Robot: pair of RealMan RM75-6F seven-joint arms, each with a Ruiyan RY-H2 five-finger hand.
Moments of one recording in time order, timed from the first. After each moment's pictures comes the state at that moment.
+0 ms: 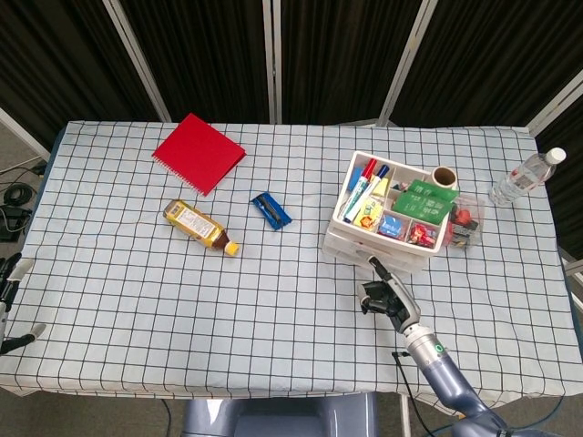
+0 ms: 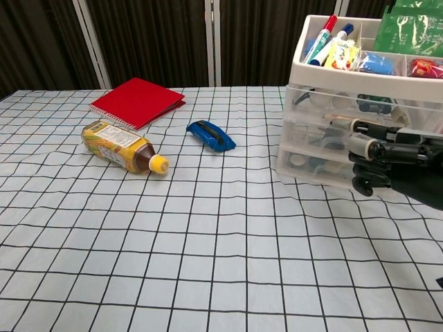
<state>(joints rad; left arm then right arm) -0.04 -1.09 -0.02 -1.55 1.55 1.54 0.02 0.38 -1.41 0.22 -1.77 -1.27 0.88 1.02</state>
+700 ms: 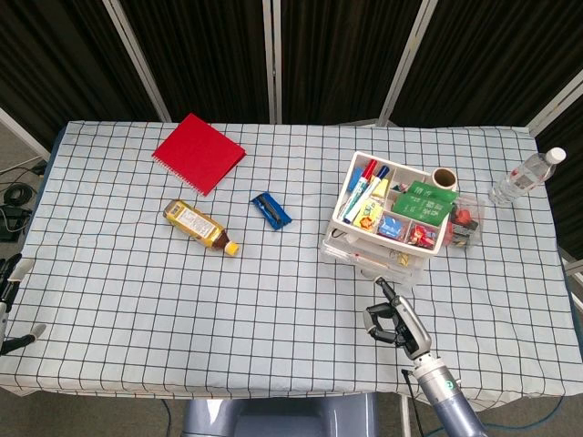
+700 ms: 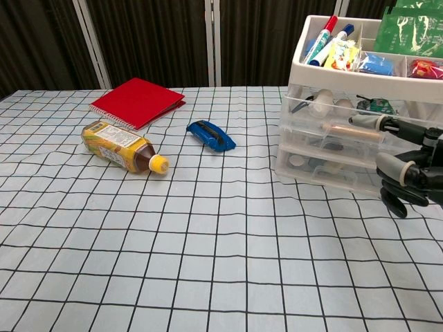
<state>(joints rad) -0.04 -1.08 -0.01 -1.56 1.55 1.54 0.03 0.26 -1.42 0.08 -1.81 -1.49 1.15 0.85</state>
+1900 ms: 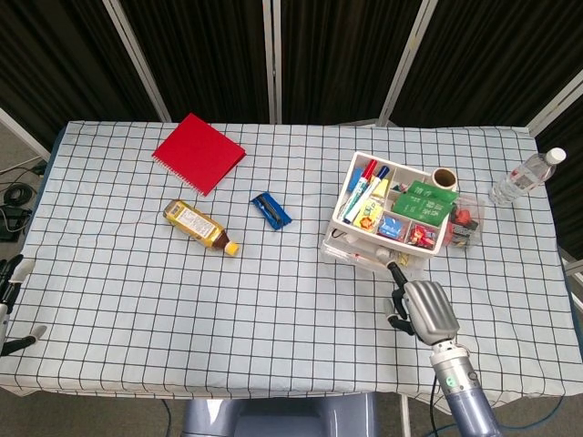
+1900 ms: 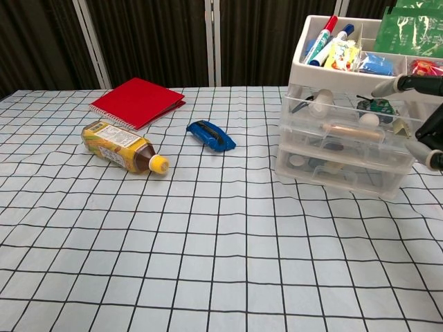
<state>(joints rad) -0.04 -1.08 -0.01 -1.57 1.56 1.55 0.04 0.30 -1.28 0.15 -2.09 -1.23 1.25 -0.39</state>
